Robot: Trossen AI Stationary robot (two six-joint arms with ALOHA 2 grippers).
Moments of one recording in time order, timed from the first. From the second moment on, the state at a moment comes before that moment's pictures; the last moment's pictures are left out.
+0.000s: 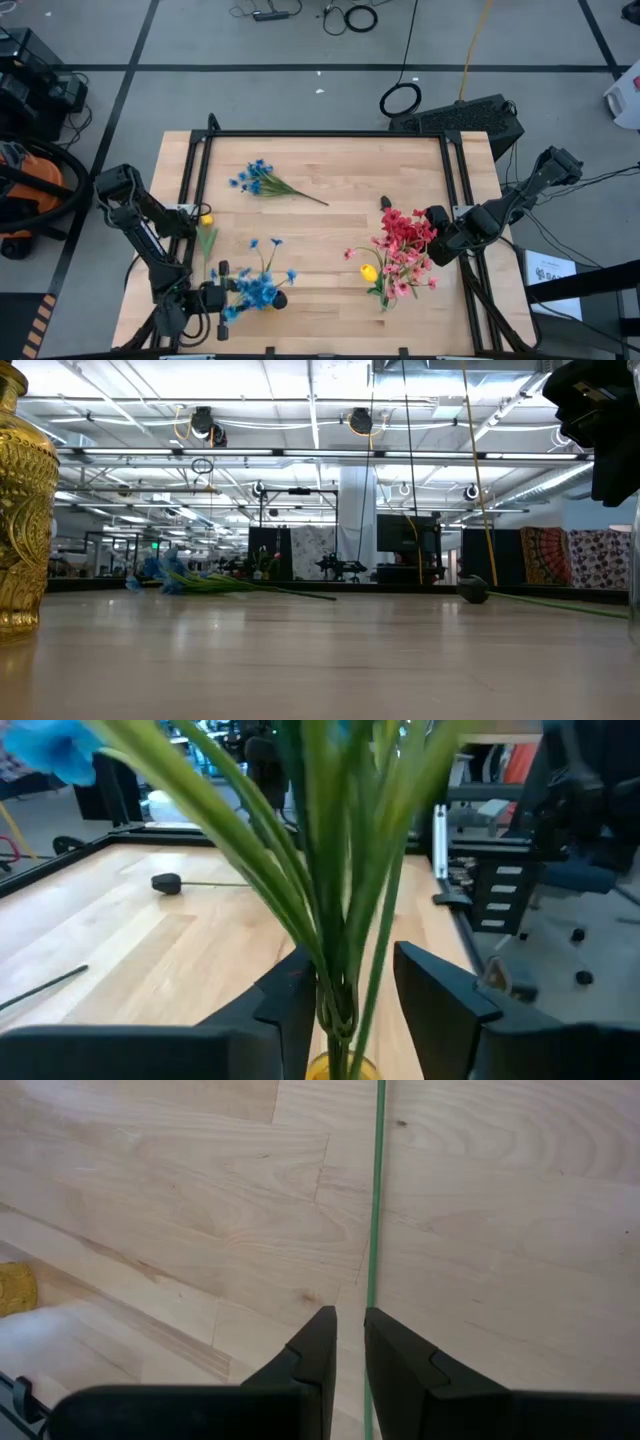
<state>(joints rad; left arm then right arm) -1.12 1.46 0.64 0.46 -1.15 -0.39 0.58 0.99 0.73 -0.96 0.31 1.92</state>
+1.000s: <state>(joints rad) -1.07 0.95 0.64 -0.79 -0.73 -1.46 0.58 0.99 0.73 -0.96 0.37 1.81</state>
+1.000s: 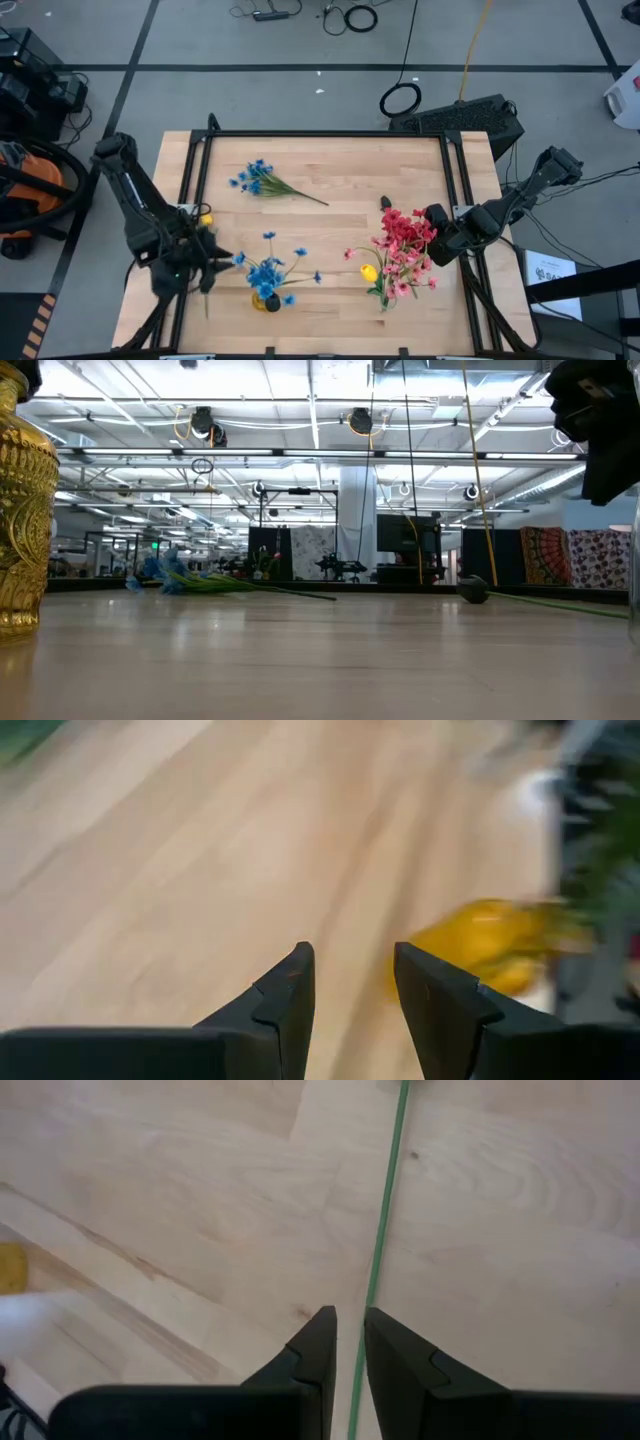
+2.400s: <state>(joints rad) -0.59 1.32 0.63 -1.10 0.18 -2.17 0.58 0.99 0.73 -0.97 0.40 1.51</state>
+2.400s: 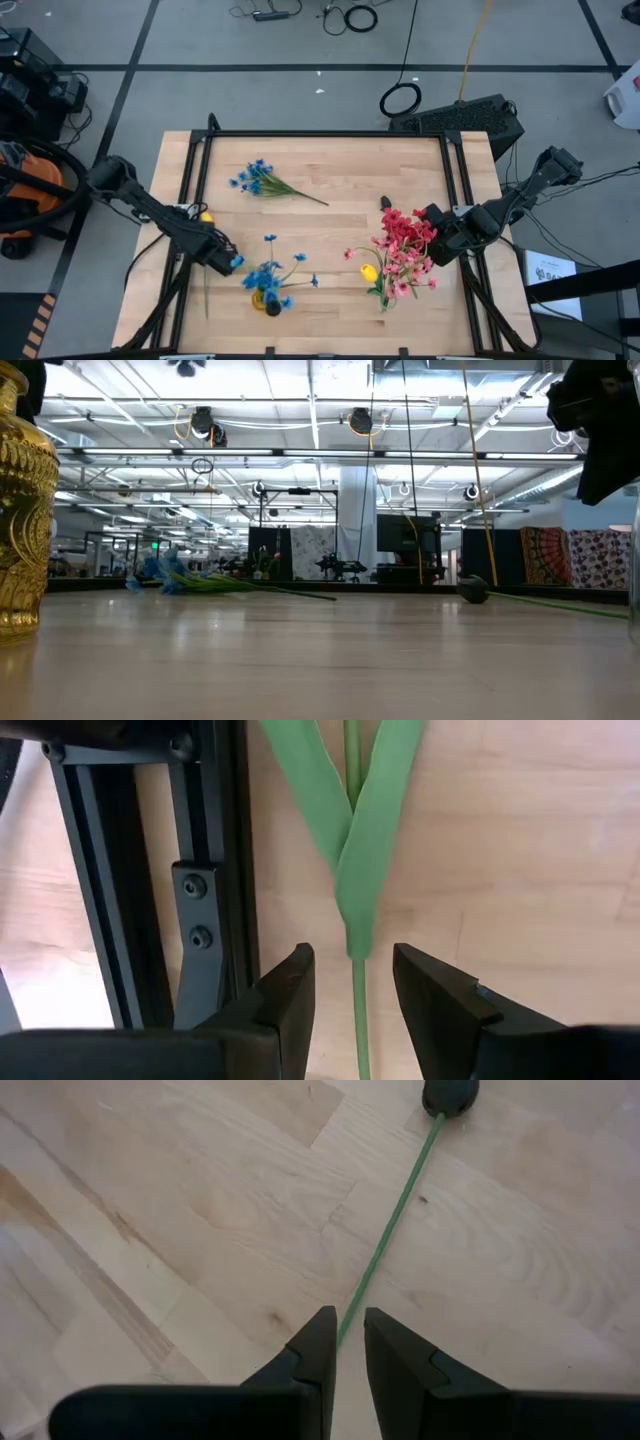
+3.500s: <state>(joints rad) -0.37 1.37 0.66 -1.04 -0.11 -2.03 0.58 0.99 0.73 -0.97 0.45 1.45</state>
